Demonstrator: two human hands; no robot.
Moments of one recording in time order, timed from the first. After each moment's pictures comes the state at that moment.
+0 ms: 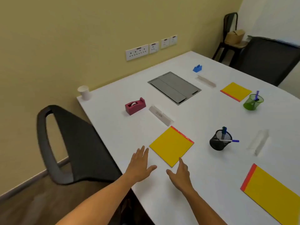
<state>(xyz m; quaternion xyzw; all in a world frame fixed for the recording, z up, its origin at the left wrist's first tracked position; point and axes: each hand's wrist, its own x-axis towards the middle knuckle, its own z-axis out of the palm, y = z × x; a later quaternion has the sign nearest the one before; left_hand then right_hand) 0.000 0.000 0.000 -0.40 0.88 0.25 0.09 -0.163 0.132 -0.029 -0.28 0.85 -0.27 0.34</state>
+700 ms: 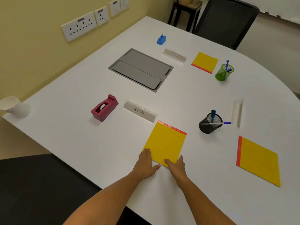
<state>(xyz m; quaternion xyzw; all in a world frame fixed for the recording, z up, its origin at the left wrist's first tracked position) -0.079 -0.102 -0.087 -0.26 0.86 0.38 0.22 -0.172 0.037 -0.072 0.10 0.84 -0.39 0.36</state>
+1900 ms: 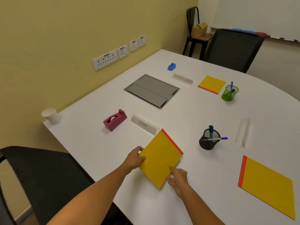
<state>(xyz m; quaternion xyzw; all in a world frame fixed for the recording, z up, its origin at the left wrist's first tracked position) -0.084 -0.109 0.010 -0.42 0.73 0.53 0.05 -0.199 0.082 -0.048 0.17 0.66 -0.57 0.46</state>
